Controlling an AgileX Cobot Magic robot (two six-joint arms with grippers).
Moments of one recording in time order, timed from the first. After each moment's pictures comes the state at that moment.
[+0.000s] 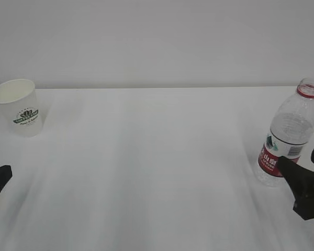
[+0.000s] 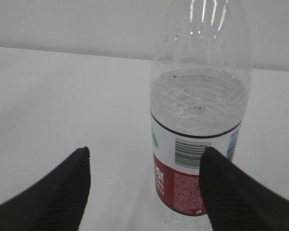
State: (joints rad) left arm -0.11 1.58 -0.01 0.10 -1.14 -0.13; right arm 0.21 1.48 0.01 -0.08 -1.14 0.03
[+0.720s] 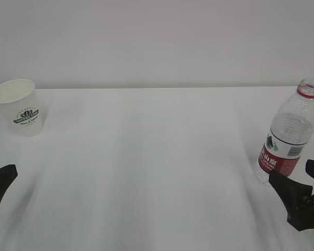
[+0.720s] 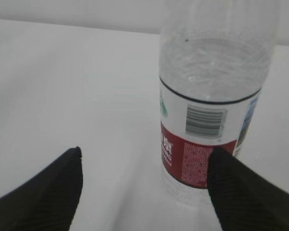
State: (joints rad) left arm -0.11 1.58 -0.01 0.12 -1.14 -0.23; right arm 0.21 1.56 0.01 -0.11 -1.14 0.02
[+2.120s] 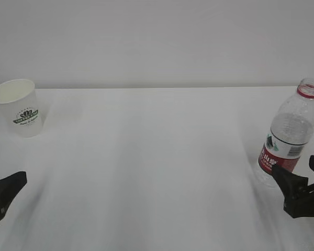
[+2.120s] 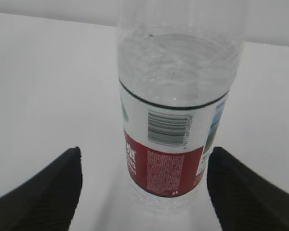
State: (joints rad) left arm -0.11 1.59 -0.01 0.21 -1.15 -0.16; right arm 0.21 1.65 -0.05 -0.01 -1.15 -0.05
